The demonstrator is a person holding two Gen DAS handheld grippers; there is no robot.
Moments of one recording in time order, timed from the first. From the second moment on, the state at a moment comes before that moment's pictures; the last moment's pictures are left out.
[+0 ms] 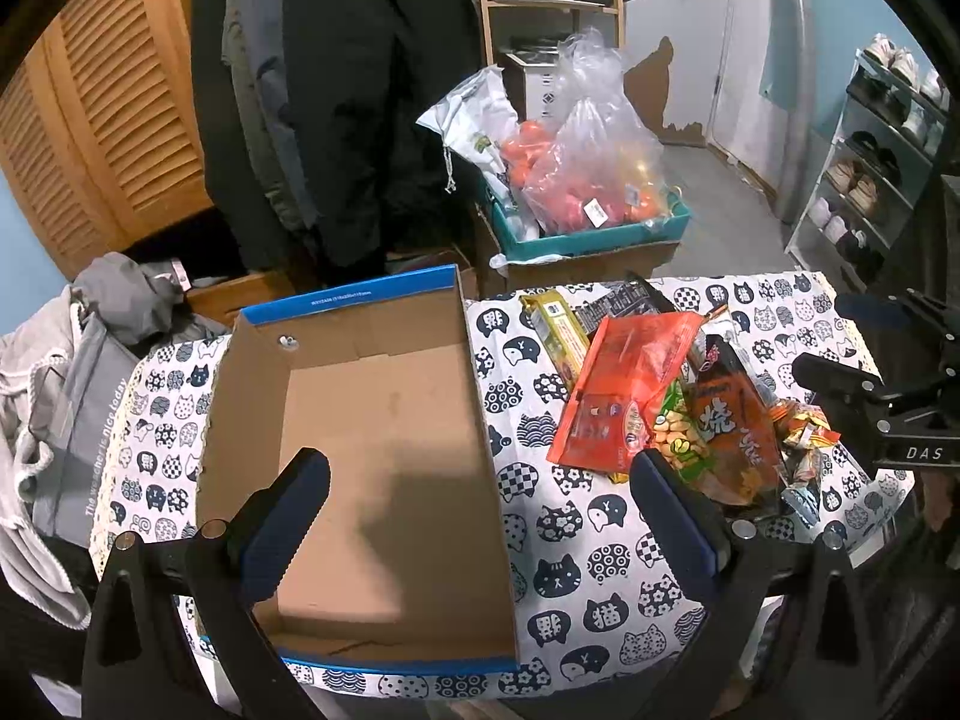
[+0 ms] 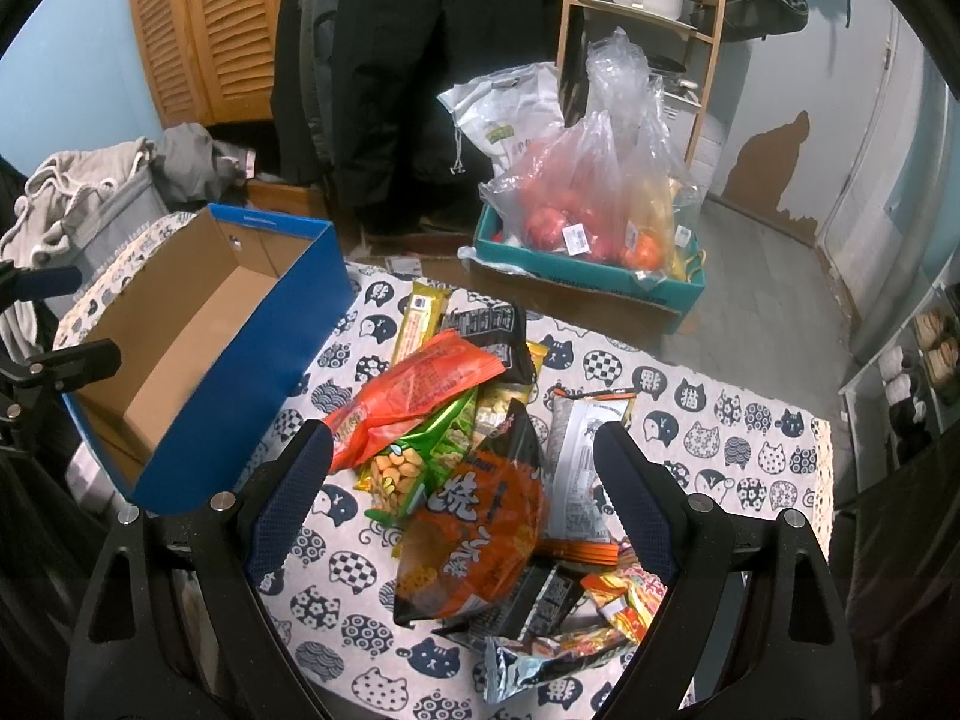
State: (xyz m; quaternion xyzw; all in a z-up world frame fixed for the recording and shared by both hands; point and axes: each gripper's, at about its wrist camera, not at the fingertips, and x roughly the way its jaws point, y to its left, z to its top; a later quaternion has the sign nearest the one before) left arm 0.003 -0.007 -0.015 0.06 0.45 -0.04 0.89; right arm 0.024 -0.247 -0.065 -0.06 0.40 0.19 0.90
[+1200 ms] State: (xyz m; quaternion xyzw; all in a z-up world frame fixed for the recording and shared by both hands) left arm -0.001 -0.014 -0.019 0.06 0.46 -0.05 0.89; right arm 0.023 -0.250 -0.070 -0.07 0.41 0.19 0.89
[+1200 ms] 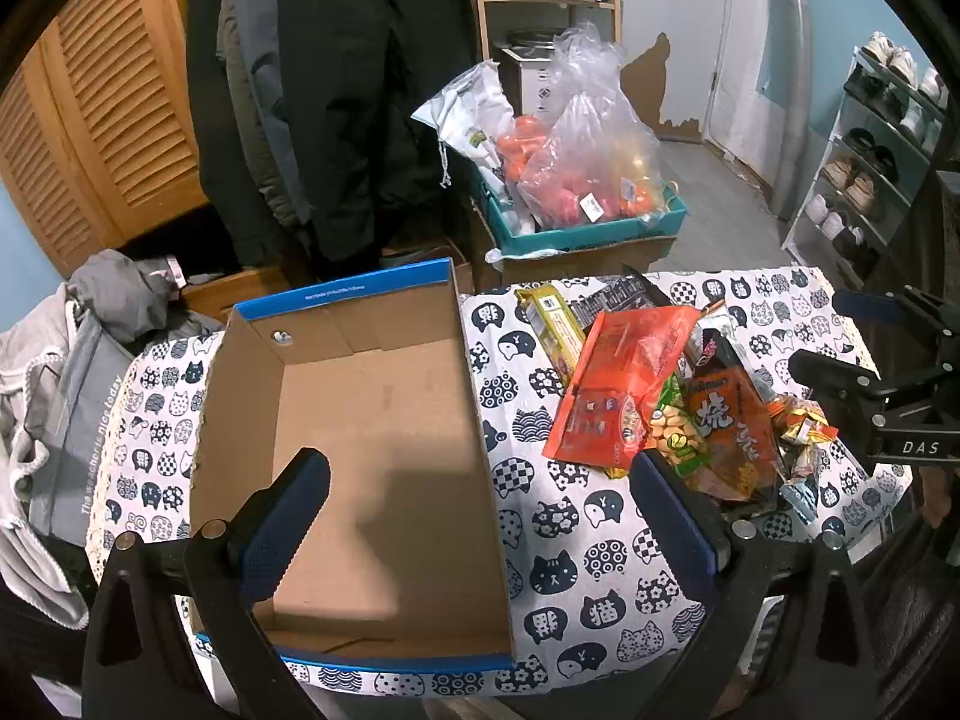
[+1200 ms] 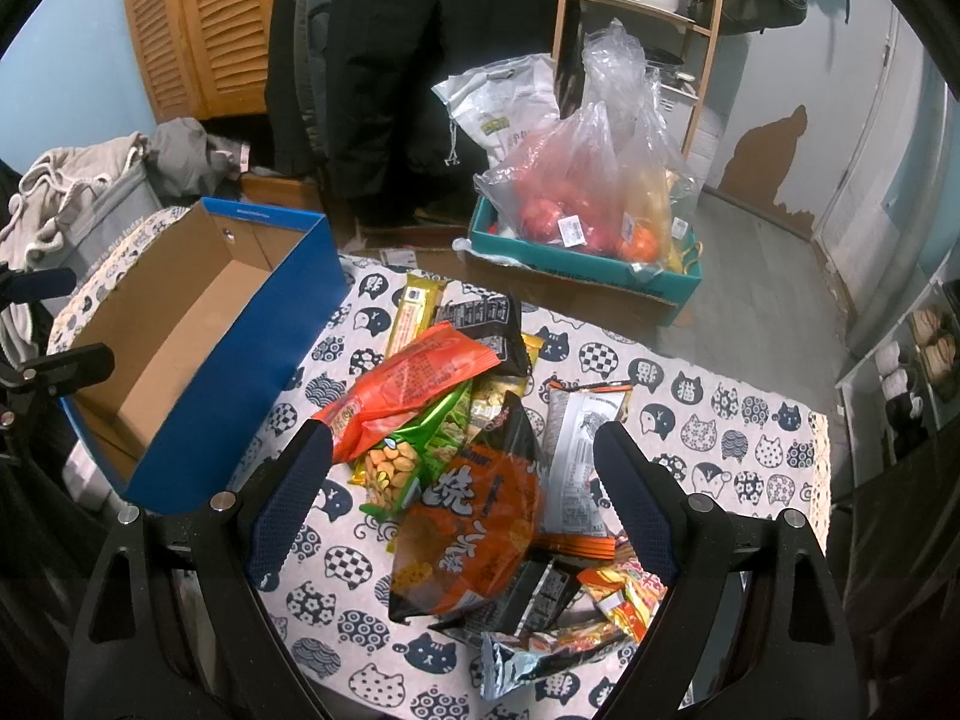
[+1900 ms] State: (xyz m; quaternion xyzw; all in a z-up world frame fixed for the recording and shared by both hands) left arm 0.023 -0.034 -0.035 0.07 0.51 -0.09 0.85; right arm 0.043 -0.276 -0.082 -0.04 0.46 0.14 0.88
